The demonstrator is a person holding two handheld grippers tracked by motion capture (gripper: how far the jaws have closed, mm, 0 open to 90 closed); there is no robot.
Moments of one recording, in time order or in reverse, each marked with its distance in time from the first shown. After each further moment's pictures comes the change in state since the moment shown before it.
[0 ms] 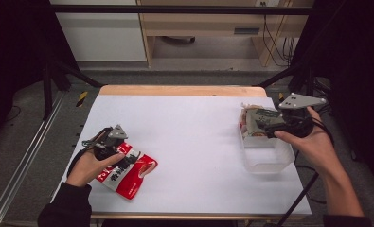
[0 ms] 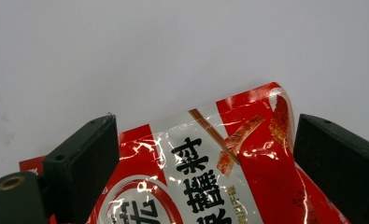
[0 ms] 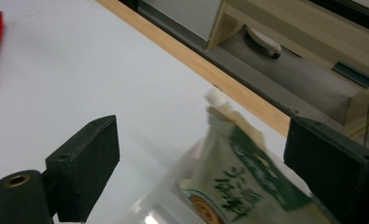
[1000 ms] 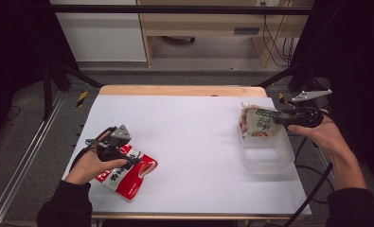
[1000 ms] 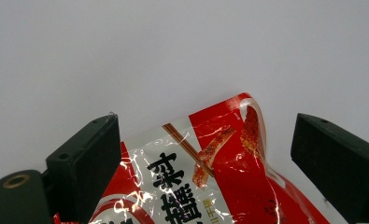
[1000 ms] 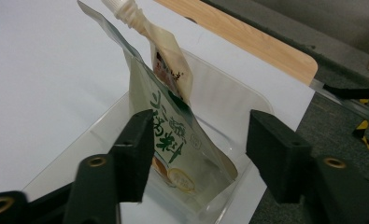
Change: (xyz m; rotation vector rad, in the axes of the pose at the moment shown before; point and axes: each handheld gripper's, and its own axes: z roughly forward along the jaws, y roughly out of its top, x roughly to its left) left arm -0.007 0.011 0.001 -0.012 -0.086 0.042; right arm -0.083 -0.051 0.030 0.196 0.041 0.166
